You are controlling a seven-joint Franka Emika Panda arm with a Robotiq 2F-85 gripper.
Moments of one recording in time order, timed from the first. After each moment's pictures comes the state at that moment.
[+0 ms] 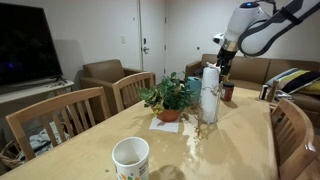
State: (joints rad) arm -0.17 0.53 -0.09 -1.76 -0.48 2.74 -0.67
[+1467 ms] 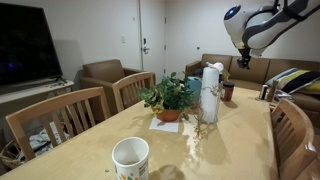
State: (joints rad) arm 0.02 0.54 -0.36 -1.65 -0.81 2.12 0.44
